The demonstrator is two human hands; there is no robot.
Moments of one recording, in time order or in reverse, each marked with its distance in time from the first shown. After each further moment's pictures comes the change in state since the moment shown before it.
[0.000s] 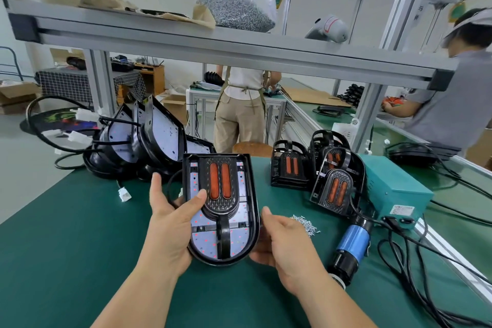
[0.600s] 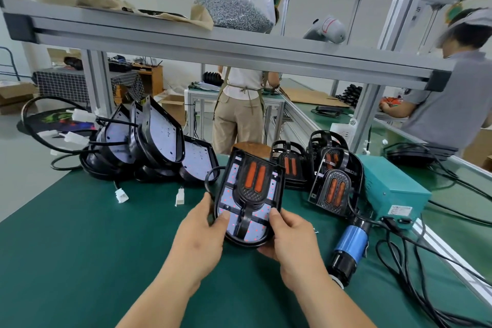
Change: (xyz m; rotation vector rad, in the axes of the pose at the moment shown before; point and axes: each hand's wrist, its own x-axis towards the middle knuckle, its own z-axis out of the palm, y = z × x) left_hand -0.021 -0.017 0.011 0.733 -0.253 0.057; right_hand 0.004 0.001 -0.001 0.113 0.188 -0.086
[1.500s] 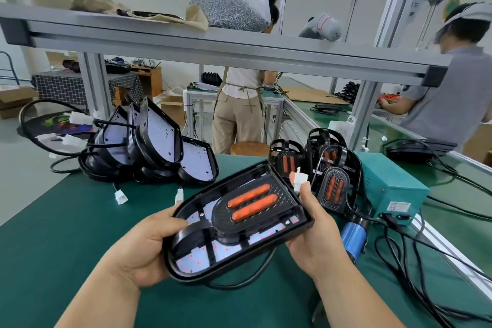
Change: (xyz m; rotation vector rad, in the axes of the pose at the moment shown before) left_hand 0.003 0.010 -0.063 -0.567 -0.467 -0.277; right_hand 0.017 -0.014 -0.035 0.446 -0.232 -0.009
